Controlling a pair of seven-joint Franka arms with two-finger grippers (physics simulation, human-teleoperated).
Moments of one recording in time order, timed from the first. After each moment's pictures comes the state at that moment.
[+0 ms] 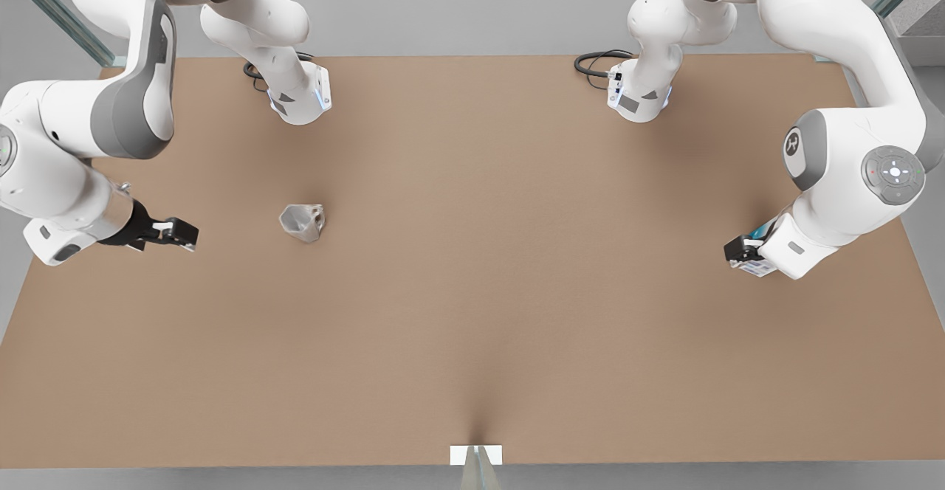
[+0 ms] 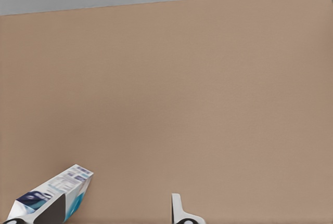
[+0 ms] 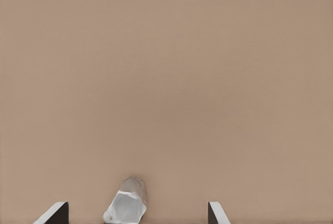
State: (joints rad) left arm -0.10 0.29 0.07 -1.38 0.06 1.68 0.01; right arm -0.02 0.28 0.03 -1.25 -0.02 1.49 0.02
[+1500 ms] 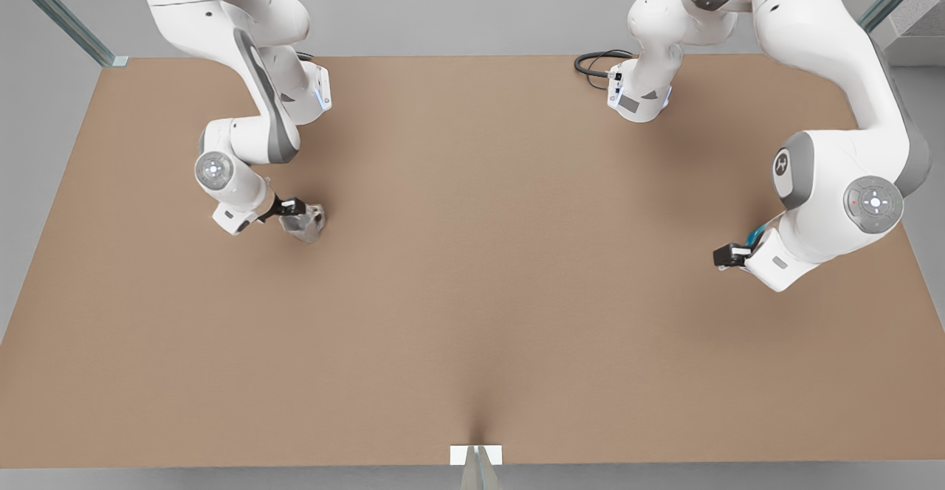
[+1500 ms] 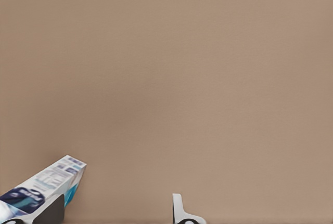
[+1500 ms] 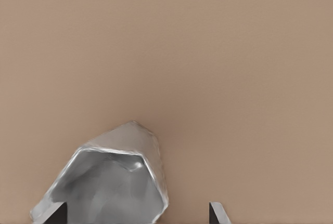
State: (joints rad) left arm -0.10 0.34 0.07 -1.39 0.05 1.66 0.02; right arm 0.07 0.01 0.05 -2.48 0.00 2.36 0.00
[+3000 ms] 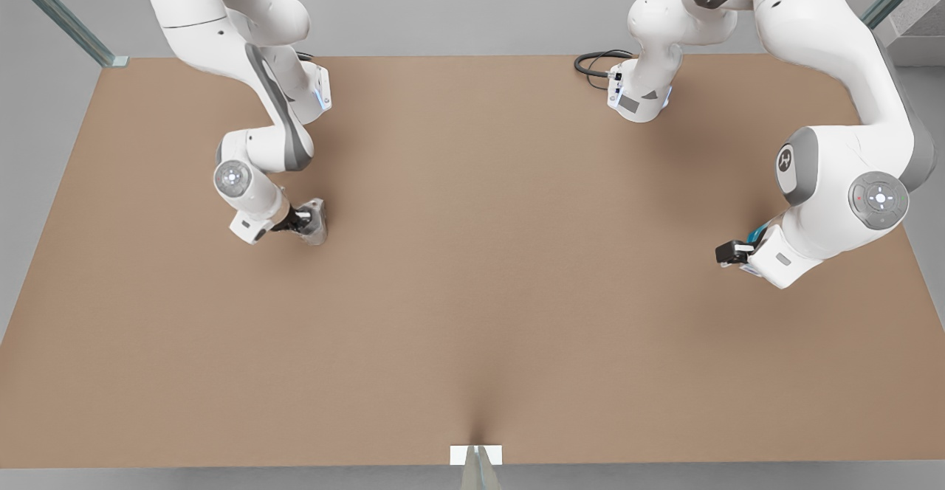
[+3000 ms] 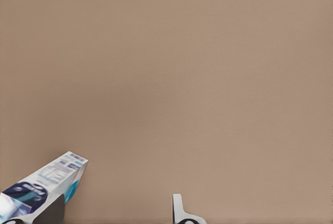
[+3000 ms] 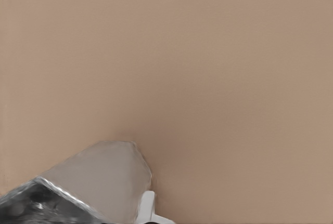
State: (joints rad) left arm -0.10 0.33 0.08 -1.39 0.05 1.64 0.02; right arm 0.08 0.10 0.10 -2.43 0.00 2.45 0.00
